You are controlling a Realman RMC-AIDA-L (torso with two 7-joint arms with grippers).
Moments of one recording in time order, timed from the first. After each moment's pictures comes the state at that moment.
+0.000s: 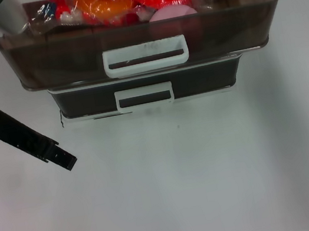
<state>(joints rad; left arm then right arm) -0.59 -2.06 1.39 1.67 -0.50 -1.94 0.33 0.47 1.80 -0.84 -1.58 0.81 1.81 -0.75</state>
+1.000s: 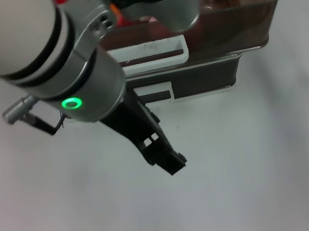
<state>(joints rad) -0.77 -2.06 1.73 1.84 -0.73 -1.88 0.29 0.56 1.96 -0.85 -1.04 0.52 1.48 -0.98</state>
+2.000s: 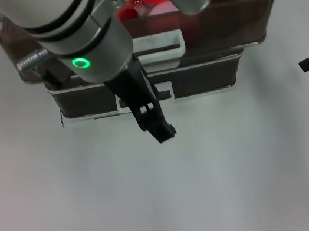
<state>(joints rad) -0.91 -2.06 1.69 1.61 -0.67 -1.81 0.52 0.61 1.96 -0.85 -0.94 0.54 1.41 -0.99</state>
